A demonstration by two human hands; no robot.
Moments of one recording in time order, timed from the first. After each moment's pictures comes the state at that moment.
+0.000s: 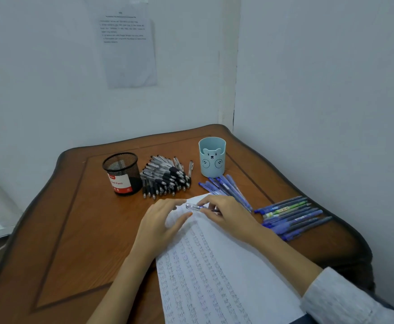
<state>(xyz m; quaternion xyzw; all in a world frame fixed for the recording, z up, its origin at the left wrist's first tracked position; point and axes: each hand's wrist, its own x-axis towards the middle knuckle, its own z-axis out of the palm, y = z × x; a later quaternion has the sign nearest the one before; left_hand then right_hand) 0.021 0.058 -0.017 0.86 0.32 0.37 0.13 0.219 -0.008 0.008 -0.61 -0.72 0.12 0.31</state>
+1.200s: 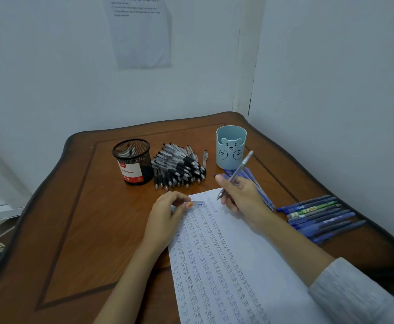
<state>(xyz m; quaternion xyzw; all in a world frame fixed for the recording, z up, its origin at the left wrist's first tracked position) 0.017 0.078 -0.026 0.78 0.40 0.38 0.29 0.205 0.023 0.014 -0.58 -0.38 0.45 0.57</state>
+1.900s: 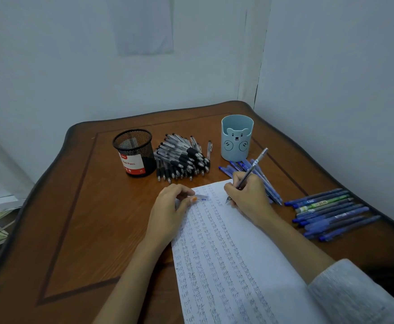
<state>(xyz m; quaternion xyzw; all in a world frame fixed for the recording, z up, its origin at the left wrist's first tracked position) 0.018 0.080 -0.028 0.79 0.41 0.36 0.26 0.207 0.030 -0.011 -0.64 -0.46 0.29 0.54</state>
